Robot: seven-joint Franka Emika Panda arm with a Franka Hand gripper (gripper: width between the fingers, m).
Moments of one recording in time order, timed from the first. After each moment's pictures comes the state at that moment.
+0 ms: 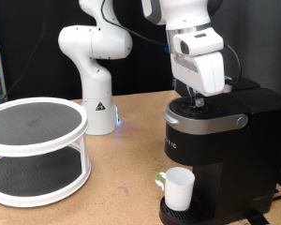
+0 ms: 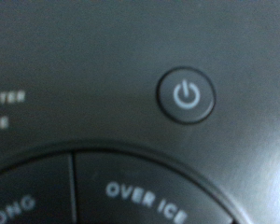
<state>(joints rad) -0.40 -0.17 0.59 -2.29 0.30 2.34 -0.69</state>
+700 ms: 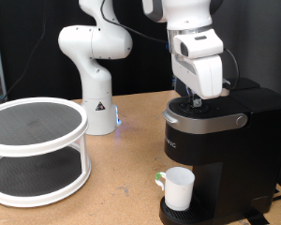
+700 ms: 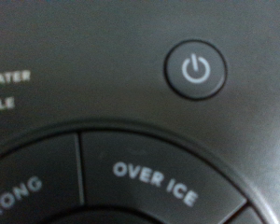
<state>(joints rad) -0.41 -0.15 0.59 -2.25 0.26 2.26 -0.62</state>
